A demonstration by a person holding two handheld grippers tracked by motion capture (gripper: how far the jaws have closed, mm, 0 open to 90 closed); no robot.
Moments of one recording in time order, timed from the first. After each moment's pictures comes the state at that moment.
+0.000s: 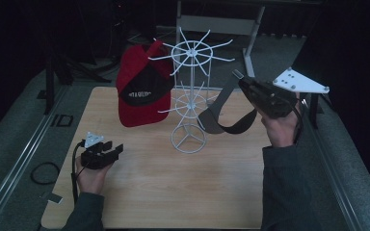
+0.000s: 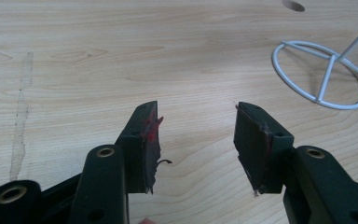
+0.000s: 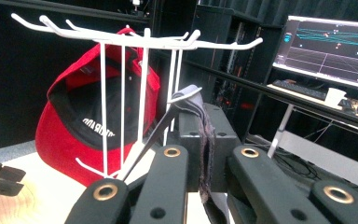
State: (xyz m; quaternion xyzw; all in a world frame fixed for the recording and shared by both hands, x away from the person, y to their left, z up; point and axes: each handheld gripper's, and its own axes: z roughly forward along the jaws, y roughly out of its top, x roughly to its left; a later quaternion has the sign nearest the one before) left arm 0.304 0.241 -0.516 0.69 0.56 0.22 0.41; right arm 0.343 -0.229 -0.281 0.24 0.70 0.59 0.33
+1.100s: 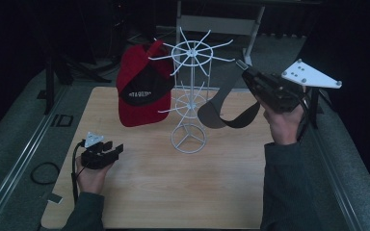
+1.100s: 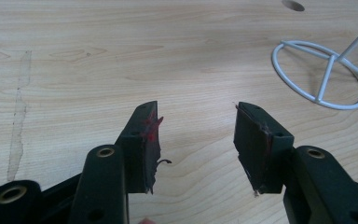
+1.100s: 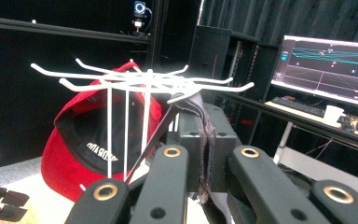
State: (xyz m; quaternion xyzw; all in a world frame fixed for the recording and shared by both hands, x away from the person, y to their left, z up) left arm 0.305 0.242 -0.517 0.68 0.56 0.22 0.41; right arm 0.337 -0.229 -0.258 0.23 0.68 0.61 0.33
